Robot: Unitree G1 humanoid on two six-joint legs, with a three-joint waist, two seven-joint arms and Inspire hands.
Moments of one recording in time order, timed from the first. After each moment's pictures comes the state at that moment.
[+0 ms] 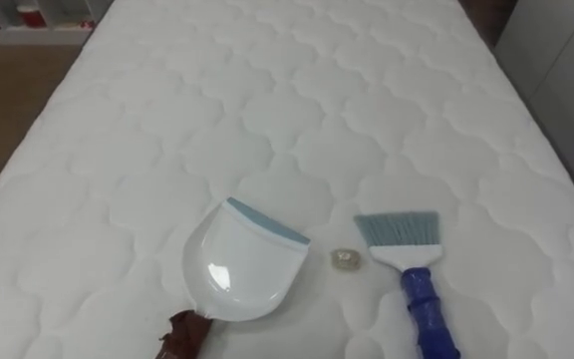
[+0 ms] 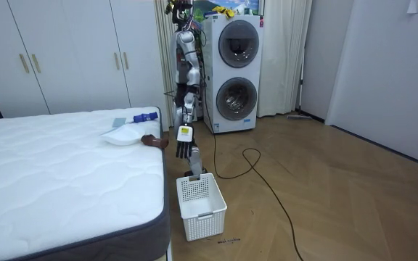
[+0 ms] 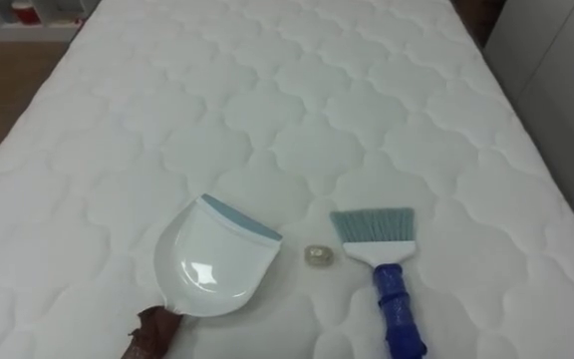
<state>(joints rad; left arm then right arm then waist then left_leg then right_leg) 0.22 0.18 0.08 1.04 0.44 0.11 0.18 0.12 -0.24 0.09 1.25 -0.25 0.12 0.06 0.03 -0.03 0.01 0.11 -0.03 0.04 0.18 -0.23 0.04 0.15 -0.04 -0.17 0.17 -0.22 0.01</state>
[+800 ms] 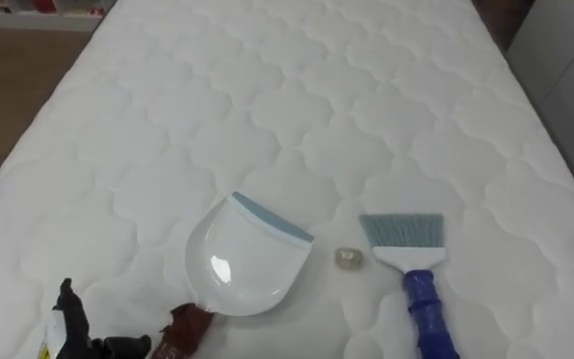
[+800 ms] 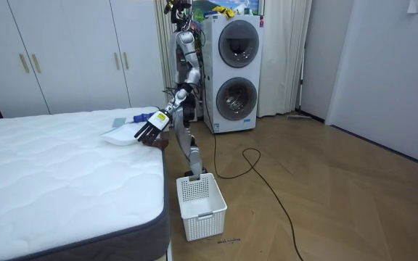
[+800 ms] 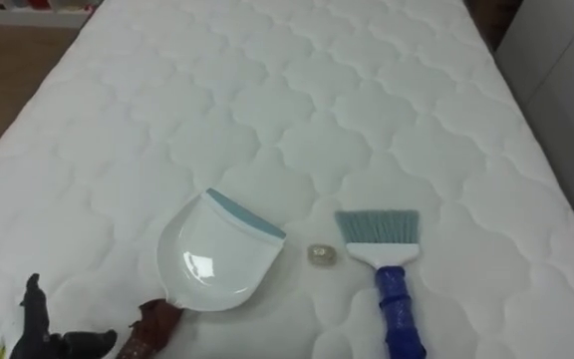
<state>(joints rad) 0.23 0.19 0.07 0.61 0.30 -0.07 0.45 0.10 -0.25 0.05 1.25 -0.13 0.02 0.03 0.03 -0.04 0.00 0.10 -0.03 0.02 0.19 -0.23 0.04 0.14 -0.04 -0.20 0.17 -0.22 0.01</state>
